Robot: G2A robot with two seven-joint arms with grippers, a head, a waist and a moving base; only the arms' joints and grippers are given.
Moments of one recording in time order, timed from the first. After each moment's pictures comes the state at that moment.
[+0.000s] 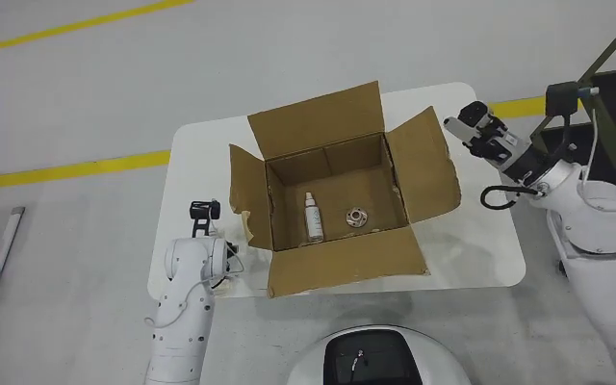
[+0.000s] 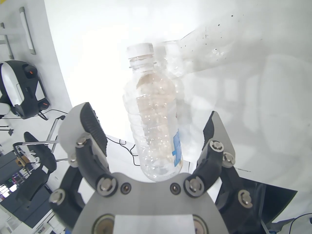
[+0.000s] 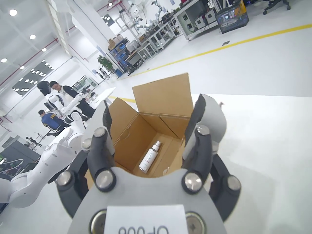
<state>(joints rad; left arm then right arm) 1.00 -1.26 -1.39 -1.55 1.56 0.09 -1.35 -1.09 -1.09 1.61 -1.73 -0.24 -0.39 0.54</state>
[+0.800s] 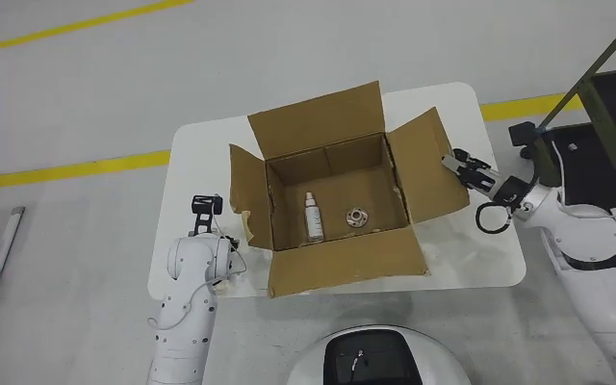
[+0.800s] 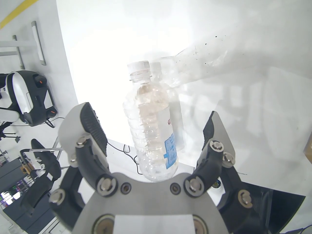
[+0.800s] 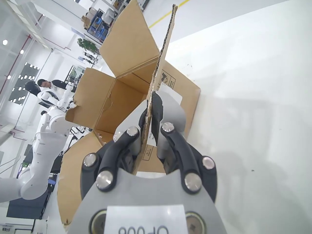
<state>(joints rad) 1.00 -1.26 -1.38 -1.57 1.60 0.08 -1.32 -1.13 -1.08 1.56 -1.60 -0.21 -0.32 0.66</state>
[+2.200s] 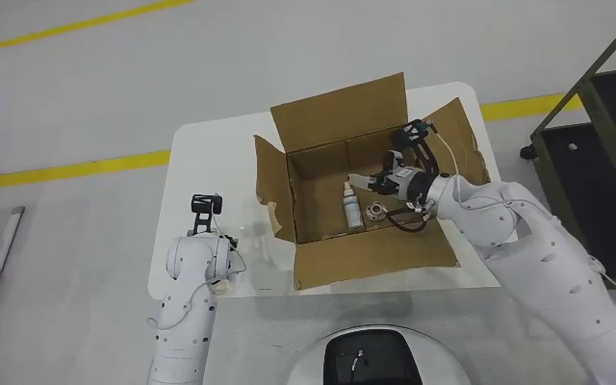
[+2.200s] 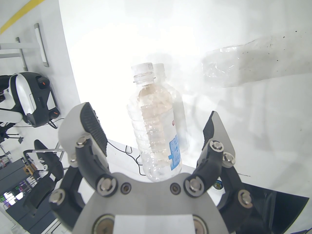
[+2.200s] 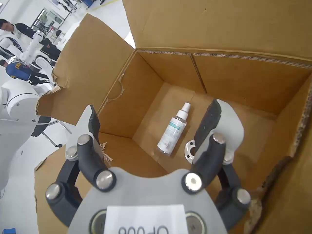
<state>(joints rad) 1.00 -1.27 -1.39 -1.57 1.62 0.06 -1.31 -0.86 -1.12 1.10 -1.65 -0.49 -0.09 0.62</state>
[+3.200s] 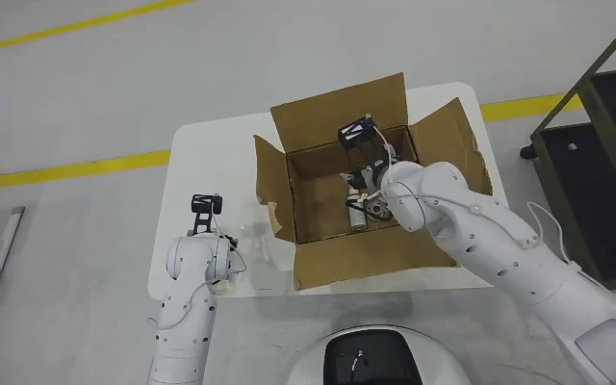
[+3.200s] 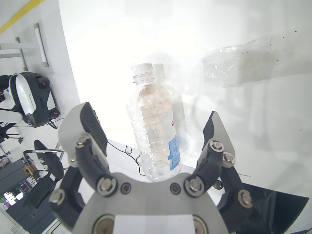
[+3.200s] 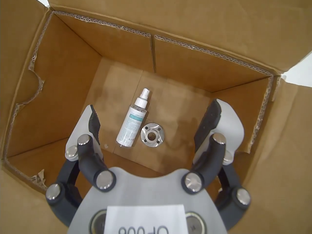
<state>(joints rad) 1.00 -1.27 -1.39 -1.57 1.62 0.06 -1.31 -0.54 -1.21 0.75 -1.56 -0.95 0.37 0.99</state>
